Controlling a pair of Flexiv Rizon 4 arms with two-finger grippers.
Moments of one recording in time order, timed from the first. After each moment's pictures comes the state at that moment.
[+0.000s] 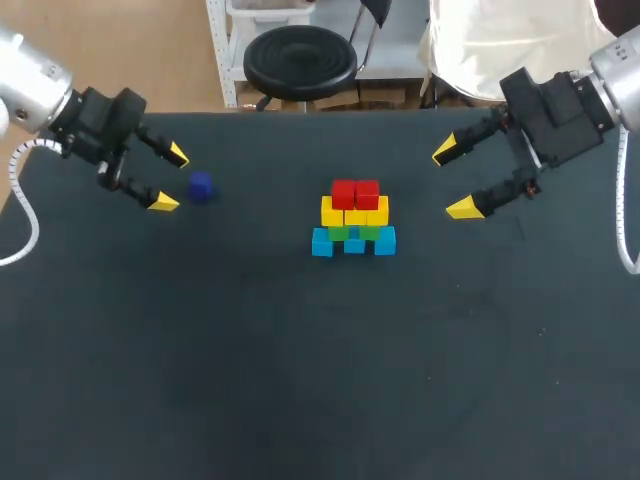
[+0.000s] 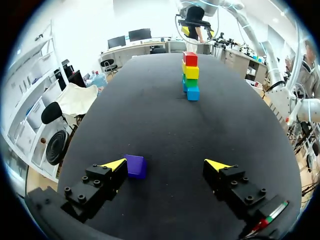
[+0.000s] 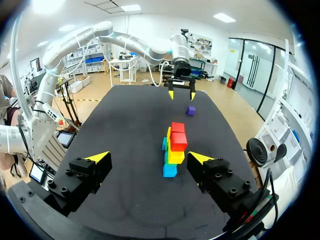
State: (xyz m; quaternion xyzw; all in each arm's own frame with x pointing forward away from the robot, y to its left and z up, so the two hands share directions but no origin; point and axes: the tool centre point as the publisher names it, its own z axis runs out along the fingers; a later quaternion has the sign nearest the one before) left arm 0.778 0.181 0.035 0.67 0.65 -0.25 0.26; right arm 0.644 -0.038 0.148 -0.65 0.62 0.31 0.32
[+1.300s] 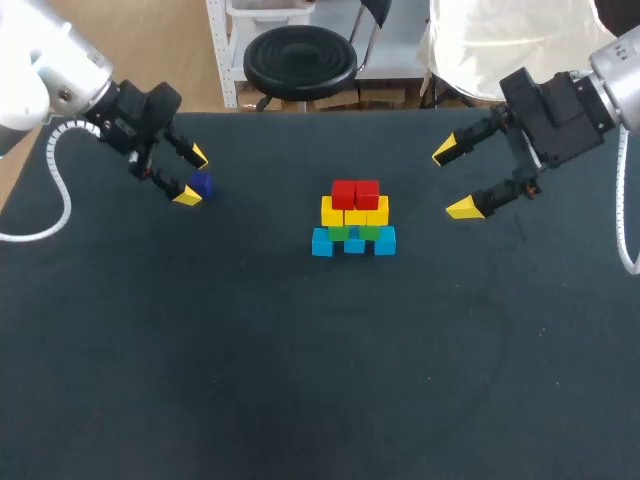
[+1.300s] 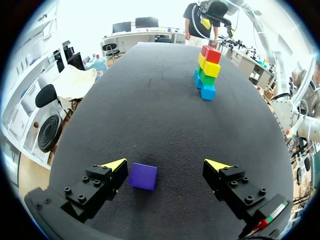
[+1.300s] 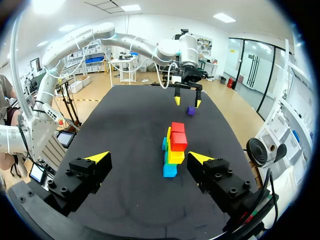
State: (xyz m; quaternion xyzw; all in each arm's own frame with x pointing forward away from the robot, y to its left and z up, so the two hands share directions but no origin) left arm 0.800 0.158 0.017 0.65 0.69 -0.25 0.20; right arm 0.644 -0.038 0.148 -0.65 0.62 0.31 0.32
